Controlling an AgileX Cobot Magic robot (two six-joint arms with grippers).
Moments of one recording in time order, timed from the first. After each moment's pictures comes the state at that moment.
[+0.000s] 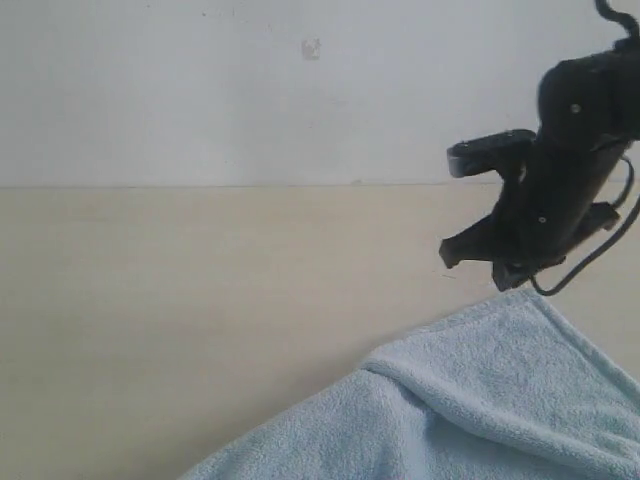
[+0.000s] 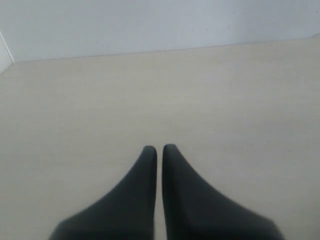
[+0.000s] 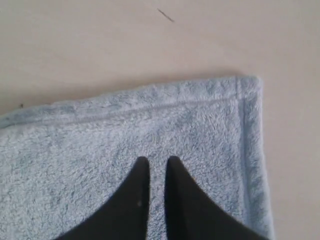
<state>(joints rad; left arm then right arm) 0.09 0.00 0.00 -0.01 0.35 0.10 0.28 1.80 -1.25 -0.06 0.81 0.04</state>
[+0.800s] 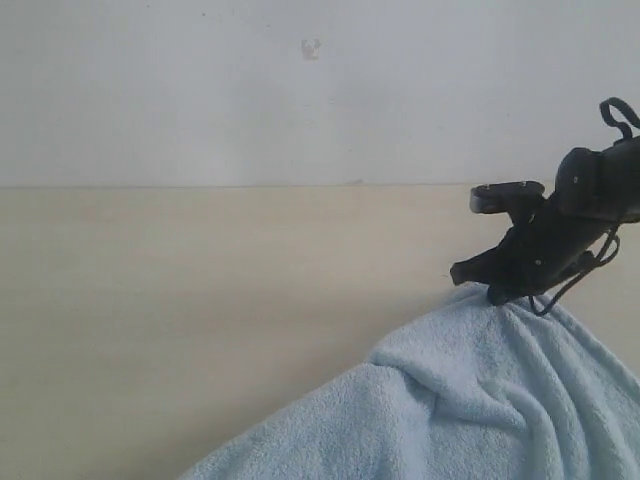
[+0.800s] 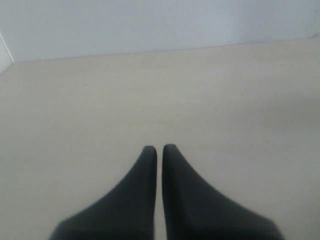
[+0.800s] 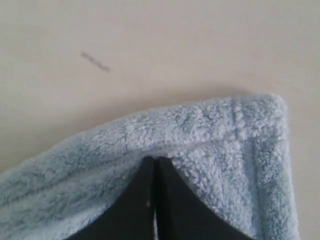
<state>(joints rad) 0.09 0.00 0.00 -0.01 0.35 0.10 0.10 2.11 -1.28 0.18 0.45 -0.21</state>
